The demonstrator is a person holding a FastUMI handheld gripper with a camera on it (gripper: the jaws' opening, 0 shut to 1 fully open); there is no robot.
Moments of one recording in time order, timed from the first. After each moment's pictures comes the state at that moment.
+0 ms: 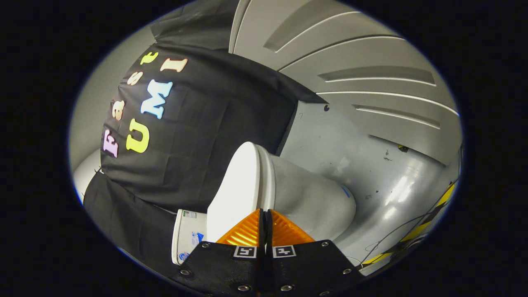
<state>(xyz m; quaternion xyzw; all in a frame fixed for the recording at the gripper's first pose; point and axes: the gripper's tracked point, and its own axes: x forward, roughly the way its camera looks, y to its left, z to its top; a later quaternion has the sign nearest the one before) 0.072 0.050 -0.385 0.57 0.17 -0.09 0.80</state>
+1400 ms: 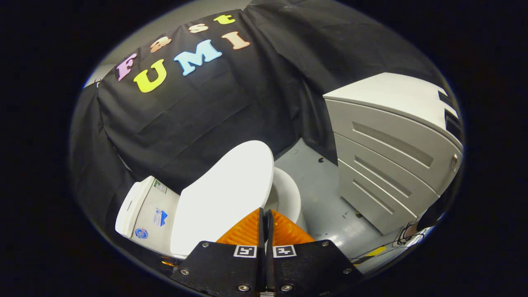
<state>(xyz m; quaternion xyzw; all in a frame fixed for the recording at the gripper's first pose) 0.076 0.056 -0.248 0.28 0.21 -0.17 0.92</state>
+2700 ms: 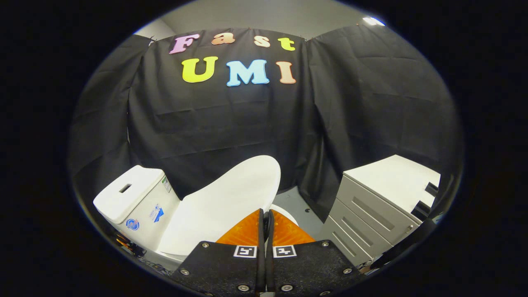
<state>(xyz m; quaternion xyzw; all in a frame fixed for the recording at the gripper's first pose) 0.087 0.110 -0.106 0.06 0.13 -0.19 0.97</state>
